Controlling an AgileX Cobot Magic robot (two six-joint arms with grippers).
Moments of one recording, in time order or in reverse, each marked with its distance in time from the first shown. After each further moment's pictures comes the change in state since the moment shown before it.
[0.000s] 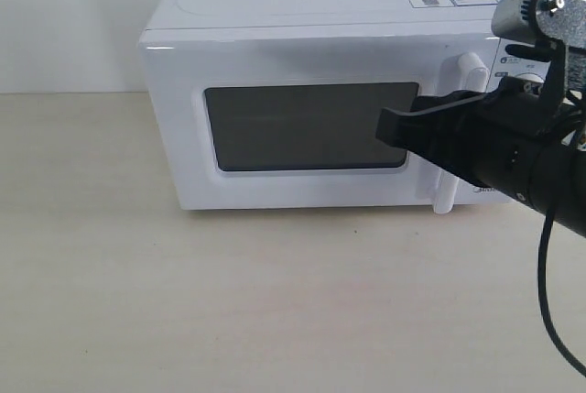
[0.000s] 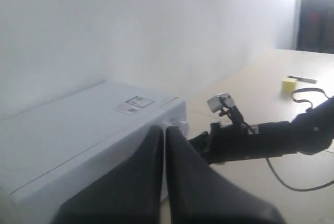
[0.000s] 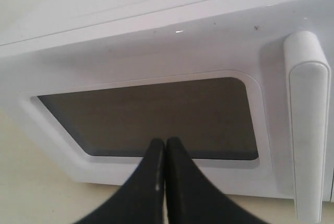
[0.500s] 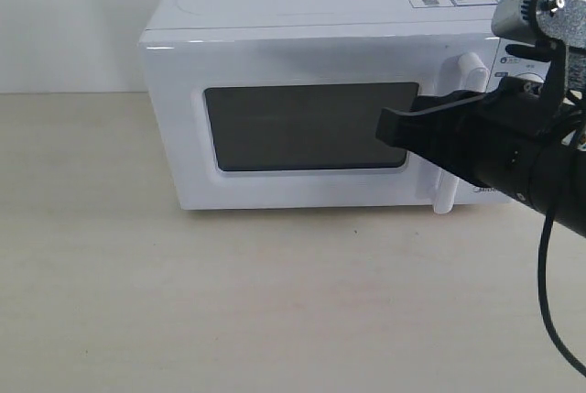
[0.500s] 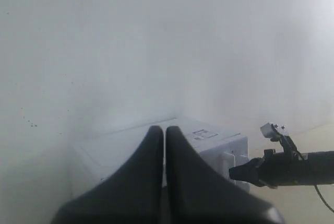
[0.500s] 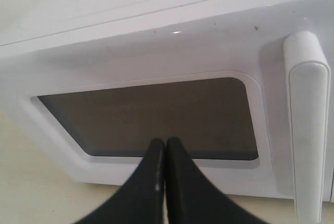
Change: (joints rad) left arm 0.071 -0.457 0.032 0.421 0.082 -0.439; right arm 0.000 0.000 0.000 0.000 0.000 0.000
